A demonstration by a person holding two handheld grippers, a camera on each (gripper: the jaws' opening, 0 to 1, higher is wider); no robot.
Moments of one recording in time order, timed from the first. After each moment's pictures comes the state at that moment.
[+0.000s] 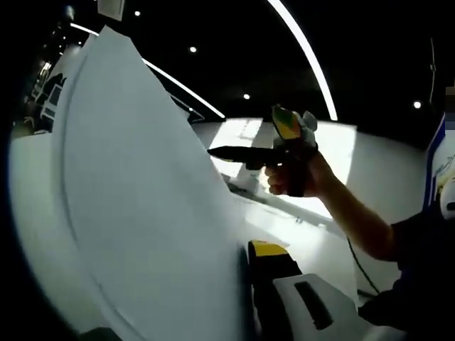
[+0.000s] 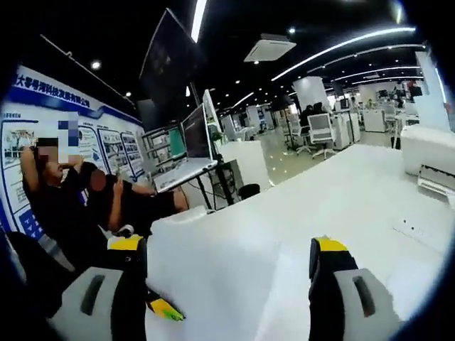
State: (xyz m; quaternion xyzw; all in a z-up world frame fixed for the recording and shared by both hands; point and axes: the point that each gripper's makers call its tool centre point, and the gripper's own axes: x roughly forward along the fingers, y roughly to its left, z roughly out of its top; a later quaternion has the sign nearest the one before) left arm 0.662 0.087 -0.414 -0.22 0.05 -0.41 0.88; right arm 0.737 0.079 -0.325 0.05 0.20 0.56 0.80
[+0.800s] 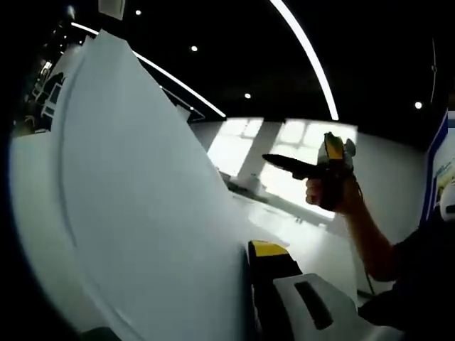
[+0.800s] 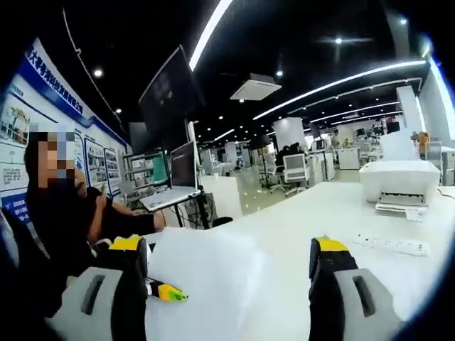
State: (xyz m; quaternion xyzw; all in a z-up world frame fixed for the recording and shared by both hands) left arm 0.663 0.087 -0.415 -0.22 0.05 -0.41 0.88; right arm 0.705 -0.007 -0.291 0.06 0.08 0.50 0.86
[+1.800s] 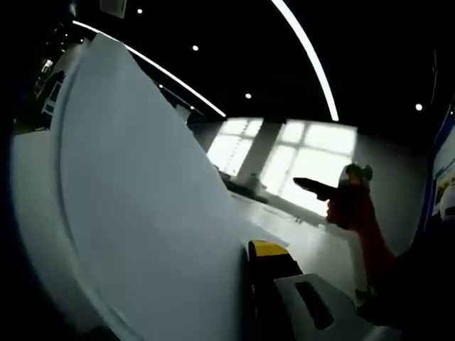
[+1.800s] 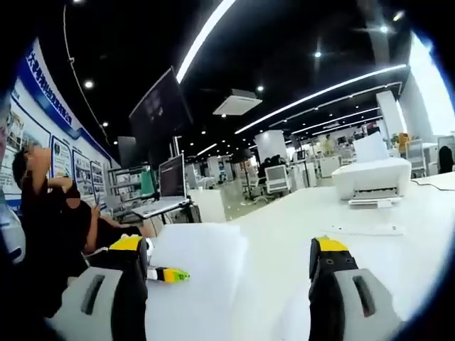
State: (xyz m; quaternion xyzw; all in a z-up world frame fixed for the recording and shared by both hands) left arm 0.662 0.086 -0.415 -0.23 0.05 -0.41 0.88; right arm 0.669 -0.077 -0.299 0.09 0.05 0.44 0.89
